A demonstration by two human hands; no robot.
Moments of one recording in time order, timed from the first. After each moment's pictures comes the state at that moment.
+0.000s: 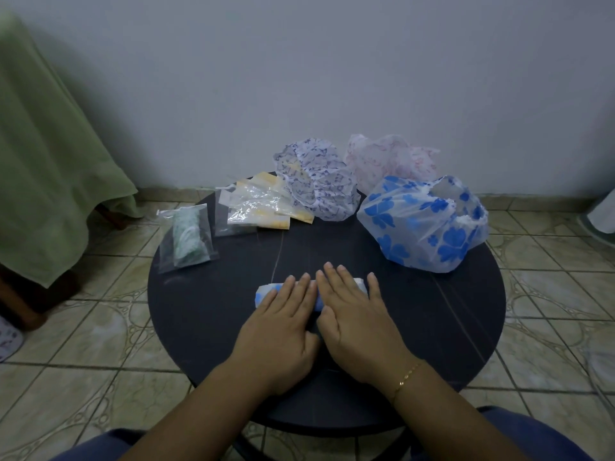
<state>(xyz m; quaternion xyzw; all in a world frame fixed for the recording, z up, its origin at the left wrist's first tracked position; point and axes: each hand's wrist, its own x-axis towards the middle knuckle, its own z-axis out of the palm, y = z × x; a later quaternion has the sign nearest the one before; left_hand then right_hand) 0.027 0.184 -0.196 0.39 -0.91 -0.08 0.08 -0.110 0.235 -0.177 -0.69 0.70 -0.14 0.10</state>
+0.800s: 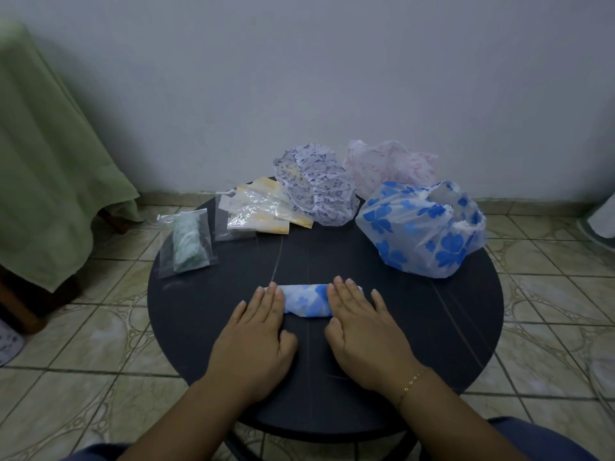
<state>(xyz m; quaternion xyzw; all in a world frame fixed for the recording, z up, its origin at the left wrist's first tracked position) 0.045 0.183 -0.197 0.48 -0.87 -0.10 0.09 -0.121 0.239 -0.181 -0.68 0.72 -0.07 0.14</state>
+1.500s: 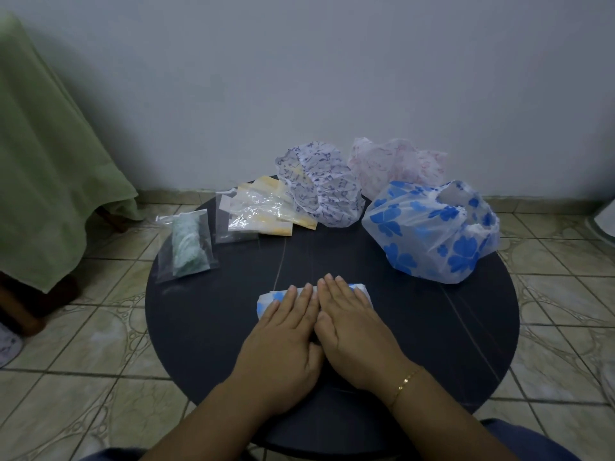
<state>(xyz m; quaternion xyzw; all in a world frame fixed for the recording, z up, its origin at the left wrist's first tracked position) 0.027 0.183 -0.198 0.40 -0.91 -0.12 0.09 -0.112 0.217 -0.182 -0.69 0.69 -0.14 0.18</state>
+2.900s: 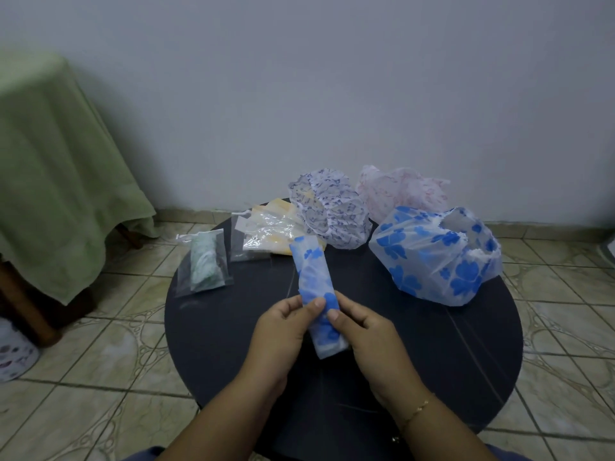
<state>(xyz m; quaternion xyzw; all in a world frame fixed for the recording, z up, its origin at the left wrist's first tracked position) 0.012 0.181 -0.158 0.43 -0.44 -0.67 0.42 -0.108 0.224 -0.168 -0.38 0.53 -0.58 0.48</state>
